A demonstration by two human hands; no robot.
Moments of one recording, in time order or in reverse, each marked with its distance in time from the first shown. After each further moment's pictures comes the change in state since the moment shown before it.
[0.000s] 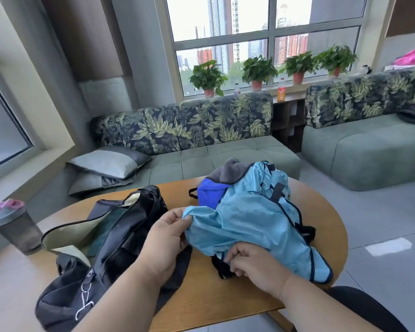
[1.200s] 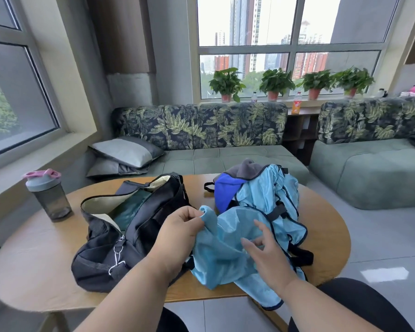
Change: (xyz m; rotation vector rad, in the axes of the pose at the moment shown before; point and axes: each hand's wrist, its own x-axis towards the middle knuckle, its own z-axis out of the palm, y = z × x) left_hand -0.068 0.004 -0.034 0.146 0.053 0.073; right_hand -0.035 -0.003 0.031 -0.021 0.316 -0.079
